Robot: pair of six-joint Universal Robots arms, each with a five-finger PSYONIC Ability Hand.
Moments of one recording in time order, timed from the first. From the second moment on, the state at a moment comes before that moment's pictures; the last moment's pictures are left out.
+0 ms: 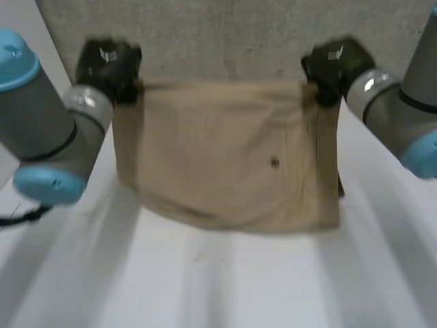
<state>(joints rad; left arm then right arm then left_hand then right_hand) 4.29 -1.98 -1.19 3.33 -1.64 3.53 1.95 -1.04 0.87 0.21 1.46 2.61 1.12 1.19 1.19 1.20 0.97 0.95 1.17 1.18 1.19 0.97</state>
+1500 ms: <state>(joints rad) 4.05 -1.70 -1.87 3.10 -1.74 3.61 1.89 -1.38 1.83 0.29 1.35 2.22 0.20 0.21 0.21 0.21 0.04 0.95 1.18 1.18 1.19 0.98</state>
